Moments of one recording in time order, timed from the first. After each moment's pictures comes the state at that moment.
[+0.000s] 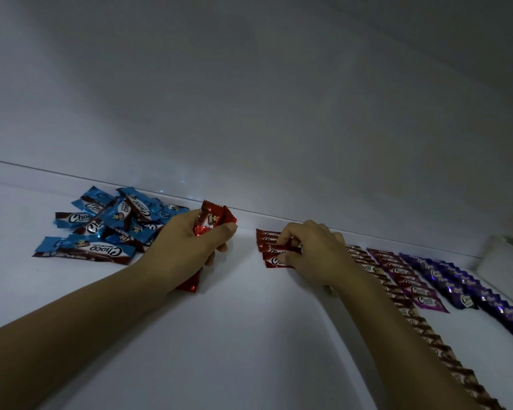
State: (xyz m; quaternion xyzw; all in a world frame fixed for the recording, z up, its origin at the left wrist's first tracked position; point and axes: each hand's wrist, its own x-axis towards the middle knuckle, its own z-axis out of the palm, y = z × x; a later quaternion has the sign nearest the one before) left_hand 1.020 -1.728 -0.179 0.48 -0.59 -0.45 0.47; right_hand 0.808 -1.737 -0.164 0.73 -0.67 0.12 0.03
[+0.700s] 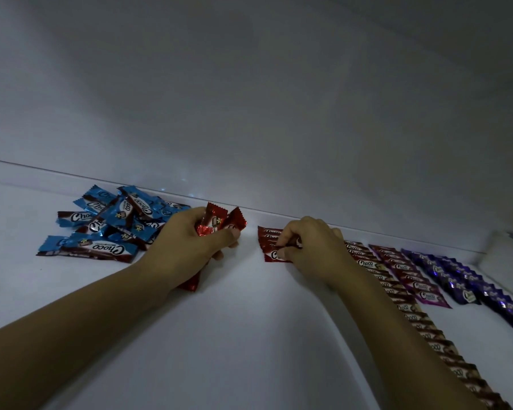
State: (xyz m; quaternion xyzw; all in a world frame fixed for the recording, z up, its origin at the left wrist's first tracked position) left_hand 1.022 -1.728 -0.182 0.44 -0.61 -0.46 0.48; right_hand 0.816 -1.734 -0.164 0.73 -0.66 0.18 0.01
